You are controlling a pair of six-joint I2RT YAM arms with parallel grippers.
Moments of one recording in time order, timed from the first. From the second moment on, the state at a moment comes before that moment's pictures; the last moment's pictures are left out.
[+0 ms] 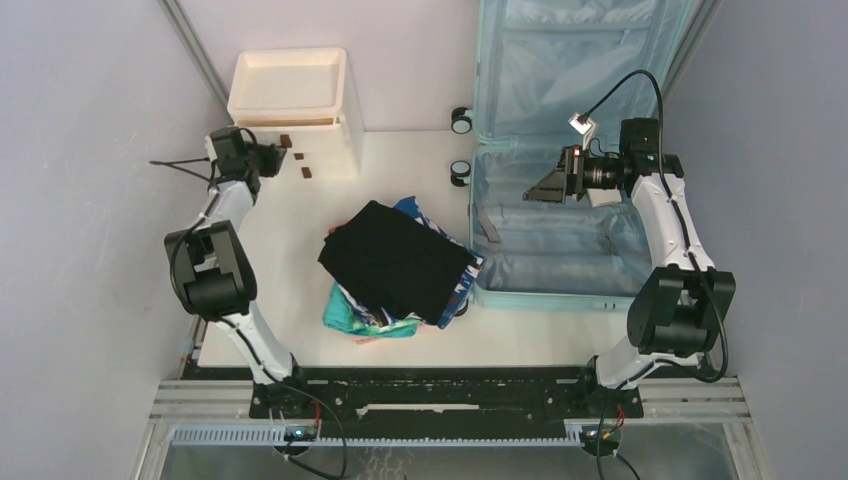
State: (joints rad) left arm 0.24 1.85 1.38 0.01 0.16 -1.20; right arm -0.12 1.59 1.47 -0.84 -1.21 -0.18
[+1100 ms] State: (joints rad) left arm 0.24 1.97 1.47 0.07 0.19 -1.26; right arm -0.12 1.61 1.47 -0.85 -1.21 -0.19
